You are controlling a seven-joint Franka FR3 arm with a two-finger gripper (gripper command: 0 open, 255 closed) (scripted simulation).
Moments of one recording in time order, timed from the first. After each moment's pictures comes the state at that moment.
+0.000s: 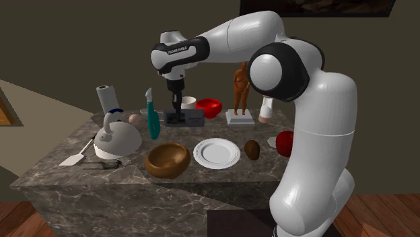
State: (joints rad) arm 0.40 0.18 0.22 -1.65 -0.05 1.82 -0.82
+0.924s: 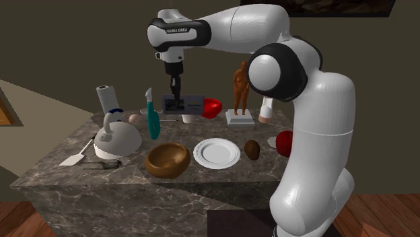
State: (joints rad) arm 0.41 0.19 0.22 -1.46 -0.05 1.64 -0.83
